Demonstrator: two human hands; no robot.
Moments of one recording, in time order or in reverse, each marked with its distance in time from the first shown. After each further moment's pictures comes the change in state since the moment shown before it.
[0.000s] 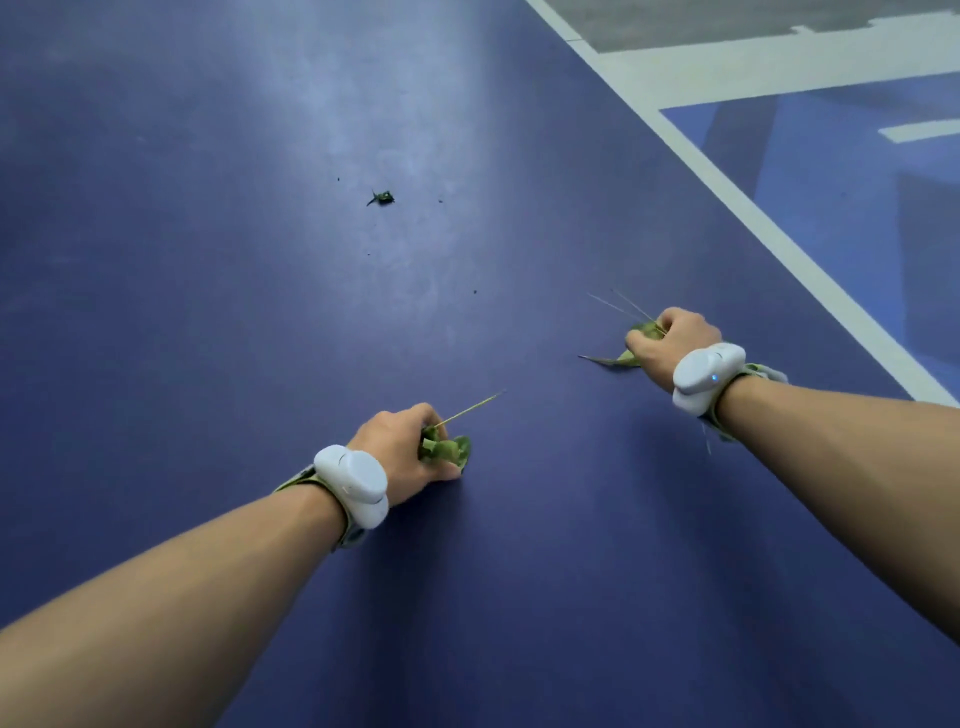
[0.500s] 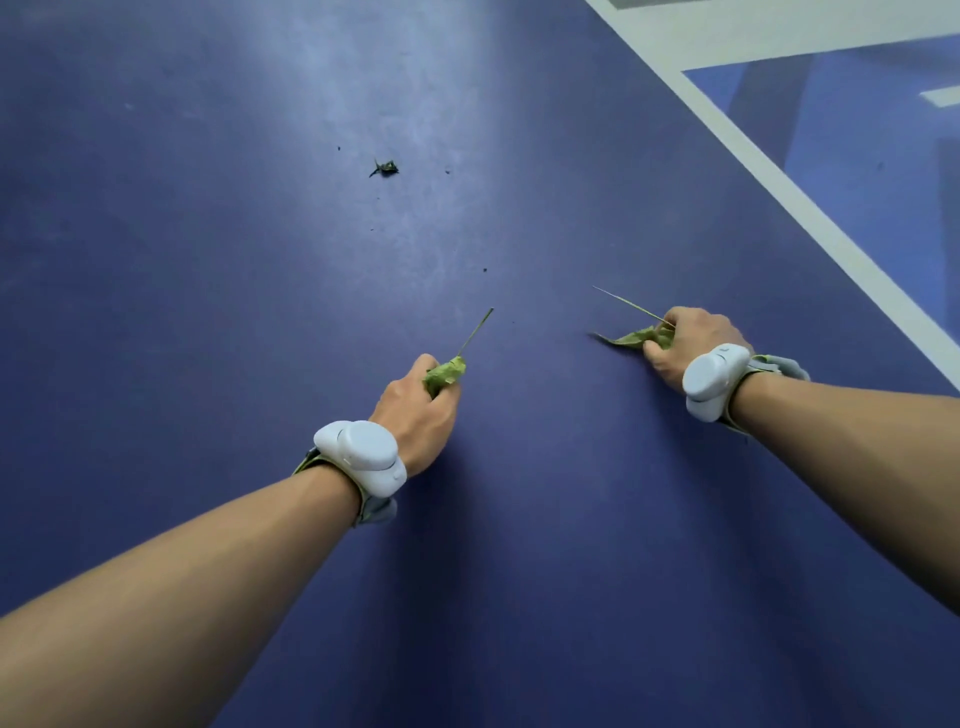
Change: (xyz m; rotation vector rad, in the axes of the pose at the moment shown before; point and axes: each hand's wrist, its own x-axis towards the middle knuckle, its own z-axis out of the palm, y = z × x) left_hand 0.018 0.013 0.006 -0.479 0.185 -0.114; right_hand 0.017 0.016 0.023 -0.297 -0.092 -0.058
